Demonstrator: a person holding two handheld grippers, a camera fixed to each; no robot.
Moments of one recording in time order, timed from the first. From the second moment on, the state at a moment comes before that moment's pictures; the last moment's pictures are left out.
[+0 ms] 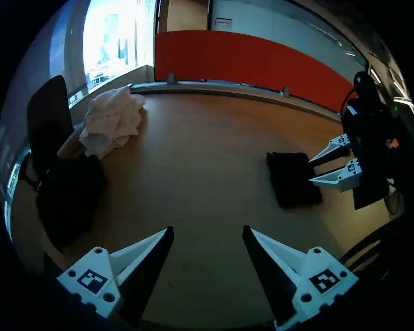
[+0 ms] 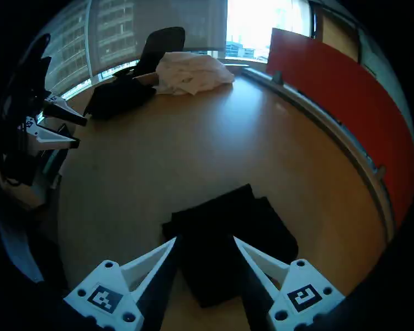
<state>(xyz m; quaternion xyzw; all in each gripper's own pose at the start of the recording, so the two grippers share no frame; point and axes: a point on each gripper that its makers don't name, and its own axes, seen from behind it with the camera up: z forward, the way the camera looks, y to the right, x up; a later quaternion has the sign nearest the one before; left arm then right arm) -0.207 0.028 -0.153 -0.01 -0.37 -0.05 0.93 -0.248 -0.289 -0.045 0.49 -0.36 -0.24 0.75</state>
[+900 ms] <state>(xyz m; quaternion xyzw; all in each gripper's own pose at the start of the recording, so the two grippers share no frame) -0.208 0.033 -0.152 -0.02 -0.37 -0.04 0.93 -0.294 -0.202 -0.079 0.42 -0.43 -0.22 0.77</state>
